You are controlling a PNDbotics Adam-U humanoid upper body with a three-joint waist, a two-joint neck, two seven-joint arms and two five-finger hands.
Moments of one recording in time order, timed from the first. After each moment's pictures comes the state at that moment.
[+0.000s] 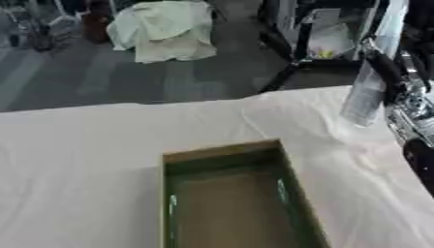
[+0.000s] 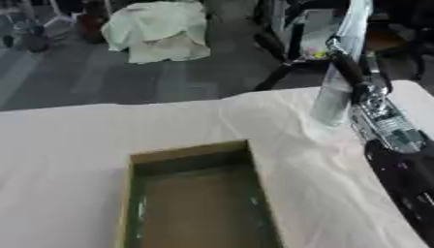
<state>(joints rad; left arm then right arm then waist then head) -0.20 0.17 -0.02 -1.67 0.15 0.08 -0.02 -0.78 -0.88 -0.05 -1.23 -0.50 -0.02 -0.38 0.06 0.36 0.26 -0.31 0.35</state>
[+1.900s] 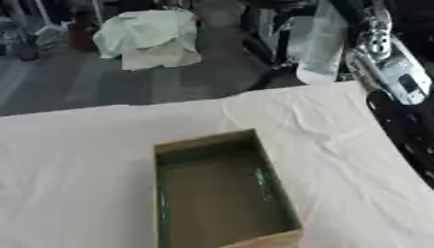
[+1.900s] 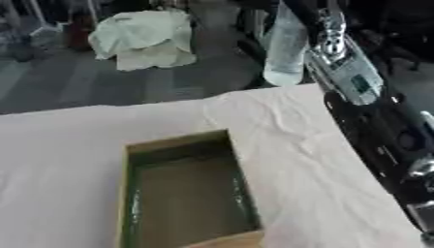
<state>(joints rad) -0.04 0.43 0.05 -1.98 0.36 -0.06 0.09 -0.80 -0.81 0.06 -1.52 -0.31 0.04 -0.42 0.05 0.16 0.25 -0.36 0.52</state>
